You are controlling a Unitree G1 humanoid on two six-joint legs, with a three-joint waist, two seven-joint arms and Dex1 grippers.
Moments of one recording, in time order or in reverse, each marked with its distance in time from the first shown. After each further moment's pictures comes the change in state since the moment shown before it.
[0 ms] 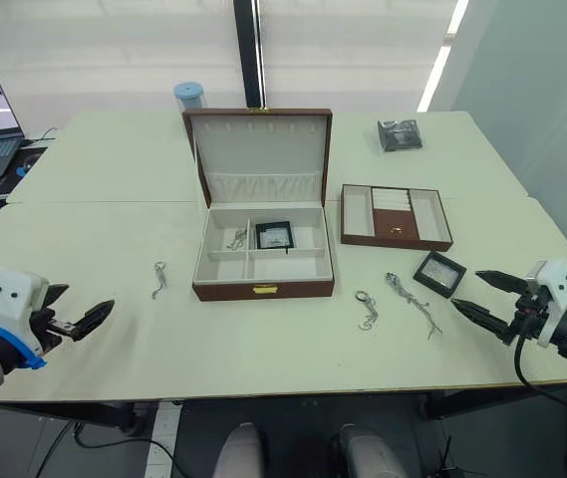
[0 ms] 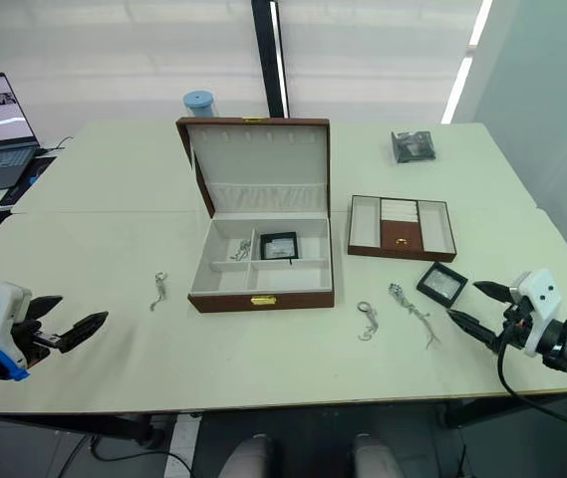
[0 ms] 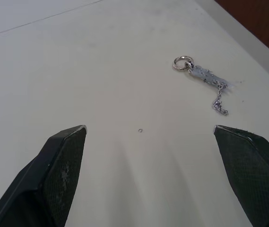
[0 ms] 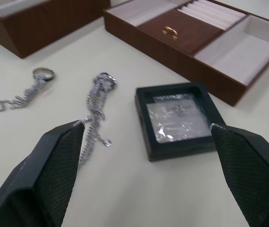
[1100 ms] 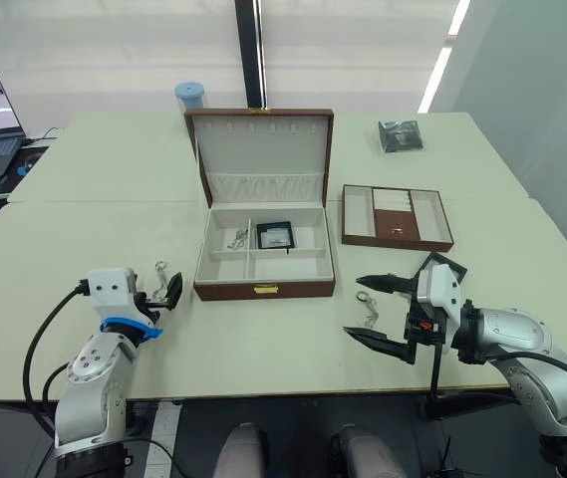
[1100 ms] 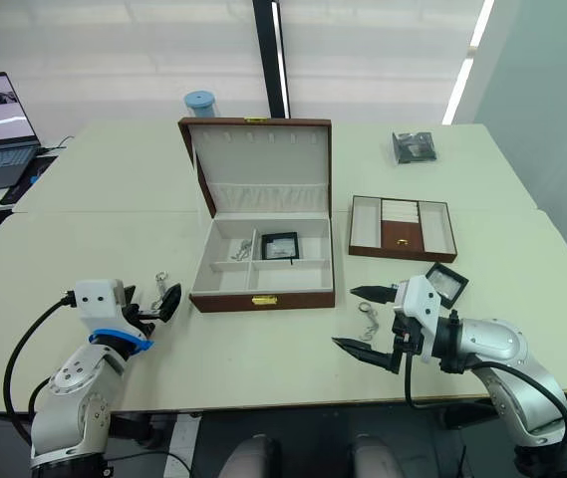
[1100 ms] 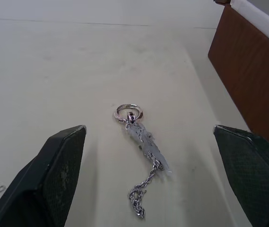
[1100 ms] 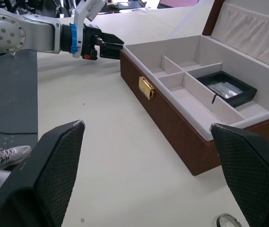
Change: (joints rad) left arm -0.172 -0.448 -0.245 -0.026 0.068 -0.094 0.514; right arm -0.111 0.135 0.372 -0.372 0.005 0.062 -0.069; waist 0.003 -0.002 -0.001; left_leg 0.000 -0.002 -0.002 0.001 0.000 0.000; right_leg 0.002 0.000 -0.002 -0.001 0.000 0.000
